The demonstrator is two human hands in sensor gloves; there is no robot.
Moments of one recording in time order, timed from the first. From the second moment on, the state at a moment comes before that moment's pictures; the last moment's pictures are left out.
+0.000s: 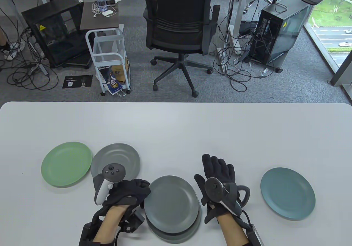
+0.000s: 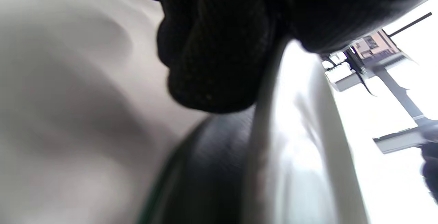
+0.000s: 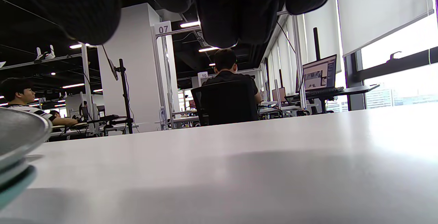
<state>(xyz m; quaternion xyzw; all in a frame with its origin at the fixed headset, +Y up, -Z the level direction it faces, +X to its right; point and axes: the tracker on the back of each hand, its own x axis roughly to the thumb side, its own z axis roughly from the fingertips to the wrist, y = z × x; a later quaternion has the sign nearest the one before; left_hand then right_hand) -0.213 -0.750 -0.337 -0.19 0.08 0.38 0.90 0.122 -0.736 -0.327 0.03 -0.15 0.98 0.09</state>
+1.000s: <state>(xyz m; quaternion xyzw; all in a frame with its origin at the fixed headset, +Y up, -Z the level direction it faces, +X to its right) -0.227 -0.742 -0.341 -0.05 0.17 0.00 0.98 0.121 -0.738 -0.327 0.03 -0.13 0.99 0.08</state>
